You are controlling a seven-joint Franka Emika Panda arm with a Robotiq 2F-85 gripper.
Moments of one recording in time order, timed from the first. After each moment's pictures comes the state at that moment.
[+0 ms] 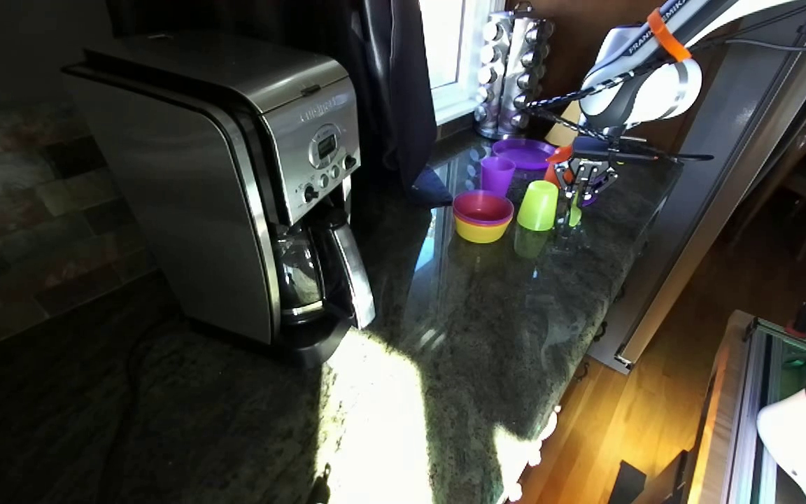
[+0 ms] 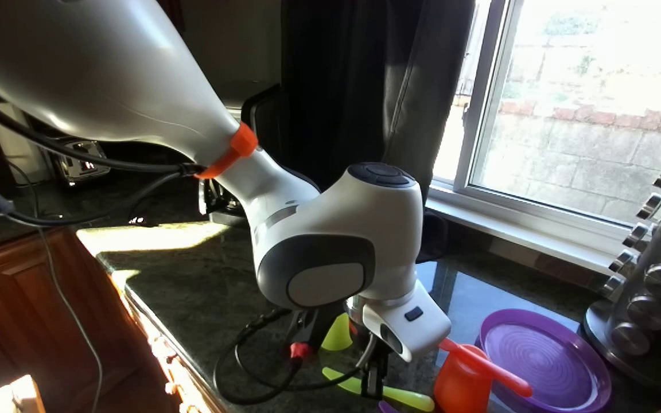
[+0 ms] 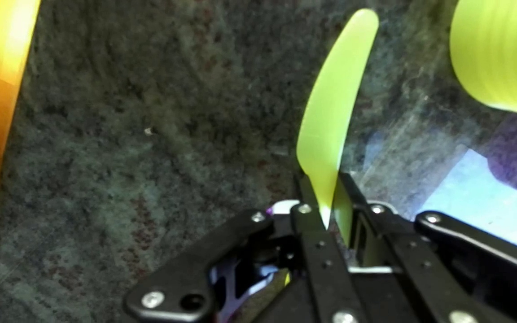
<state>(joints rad) -0.24 0.19 -0.28 -2.33 0.05 2.58 0.51</state>
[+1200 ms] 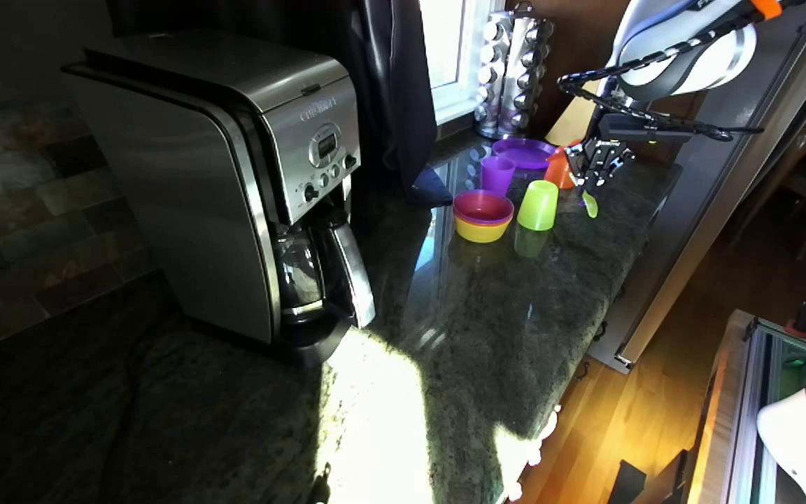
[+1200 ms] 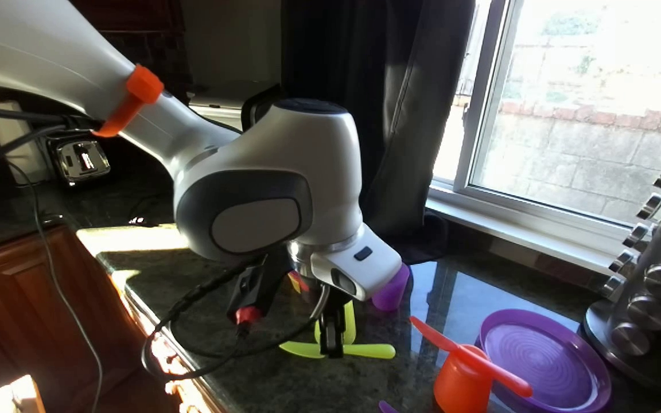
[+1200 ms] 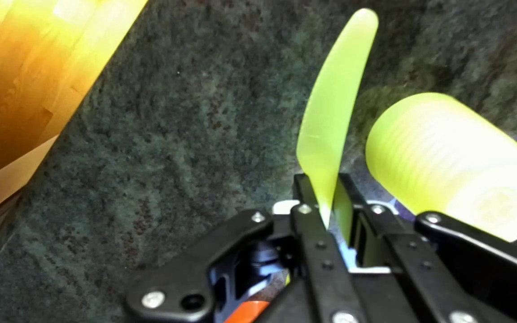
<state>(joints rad) -0.22 -0.10 -0.23 -2.50 -0.06 2.51 0.42</state>
